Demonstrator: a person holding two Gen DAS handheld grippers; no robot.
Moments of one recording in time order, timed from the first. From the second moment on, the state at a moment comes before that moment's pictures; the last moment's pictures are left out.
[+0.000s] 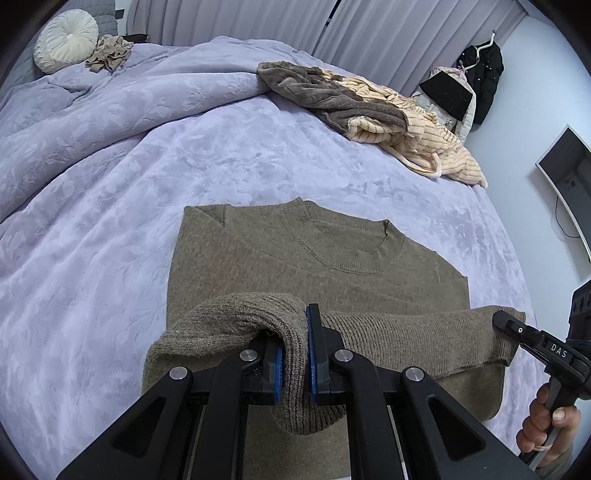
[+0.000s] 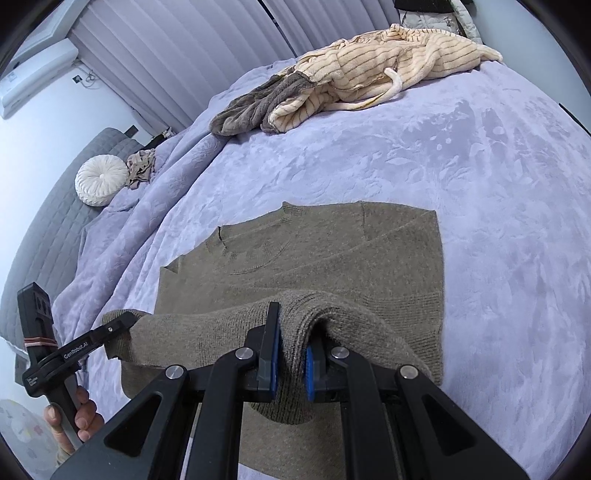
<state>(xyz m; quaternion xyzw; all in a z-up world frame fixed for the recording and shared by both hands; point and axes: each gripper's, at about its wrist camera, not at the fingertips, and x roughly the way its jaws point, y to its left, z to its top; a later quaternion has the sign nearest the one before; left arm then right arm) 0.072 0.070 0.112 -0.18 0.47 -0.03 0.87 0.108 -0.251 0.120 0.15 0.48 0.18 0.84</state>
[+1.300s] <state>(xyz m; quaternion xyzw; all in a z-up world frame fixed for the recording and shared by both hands) 0.189 0.087 0.026 -0.21 0.54 -0.02 0.82 0.214 -0.244 0.047 0.18 0.54 0.13 0.81</state>
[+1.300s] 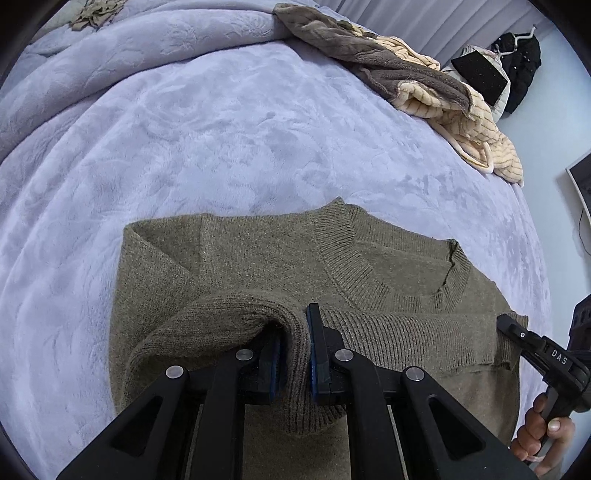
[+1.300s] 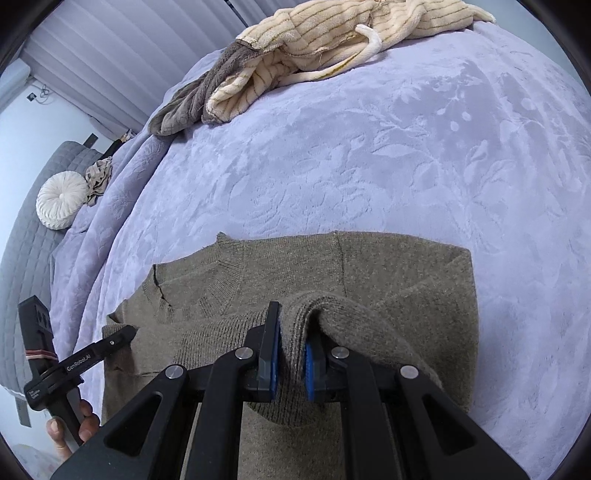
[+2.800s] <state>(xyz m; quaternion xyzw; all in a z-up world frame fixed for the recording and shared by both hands) 0.223 0.091 0.025 -0.15 0.53 -0.07 0.83 0.243 -0.219 0.039 -0.03 0.51 0.14 0.85</state>
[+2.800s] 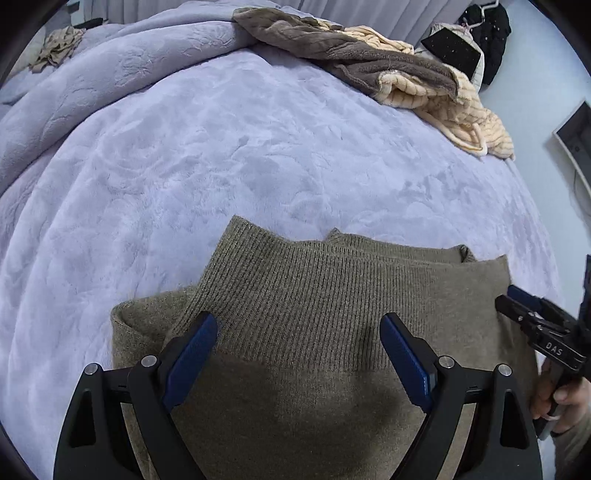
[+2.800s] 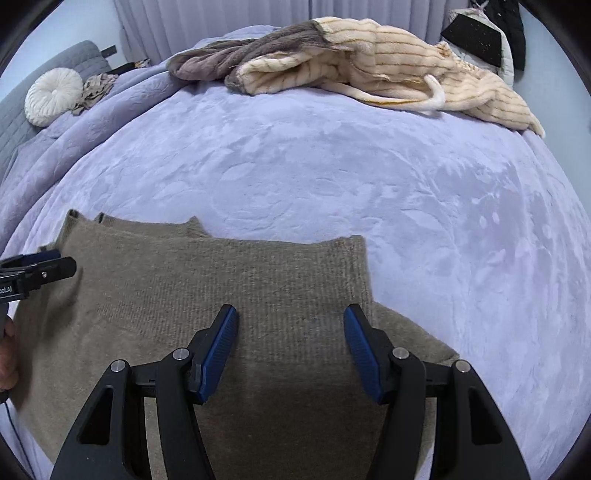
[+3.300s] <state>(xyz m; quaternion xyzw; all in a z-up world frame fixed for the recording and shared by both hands) 0.156 0.077 0.050 -0.11 0.50 -0.06 0.85 0.180 -0.237 0.061 0.01 0.49 0.15 0.86</state>
